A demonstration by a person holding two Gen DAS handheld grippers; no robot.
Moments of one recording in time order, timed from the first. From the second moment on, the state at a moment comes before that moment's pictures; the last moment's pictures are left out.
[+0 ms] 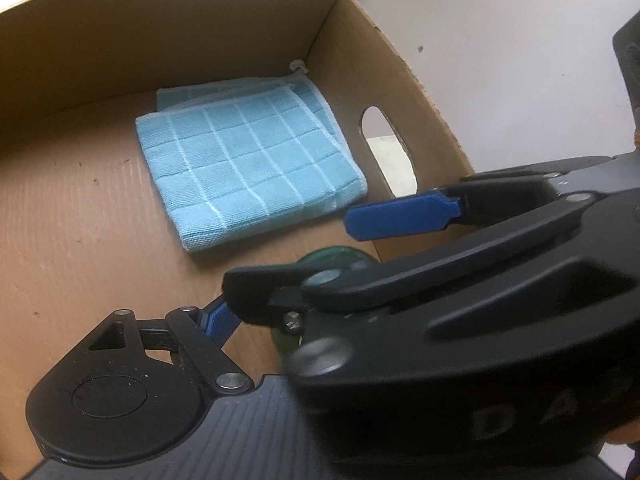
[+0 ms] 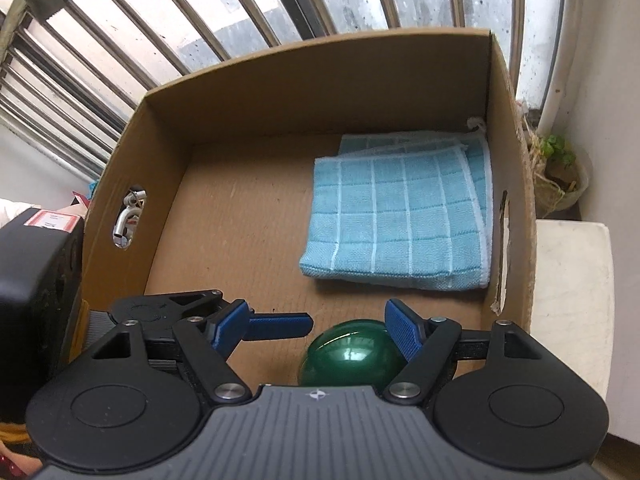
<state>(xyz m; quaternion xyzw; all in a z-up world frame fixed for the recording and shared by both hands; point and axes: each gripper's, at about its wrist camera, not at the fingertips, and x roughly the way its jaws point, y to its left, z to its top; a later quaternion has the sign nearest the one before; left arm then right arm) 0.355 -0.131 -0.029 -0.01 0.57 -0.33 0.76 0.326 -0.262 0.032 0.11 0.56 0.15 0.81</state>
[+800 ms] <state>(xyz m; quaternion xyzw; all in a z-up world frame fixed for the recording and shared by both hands) 0.363 -0.111 -0.038 -0.04 0.55 -0.37 0.75 0.337 -0.247 0.027 0.03 0.54 0.15 0.83</state>
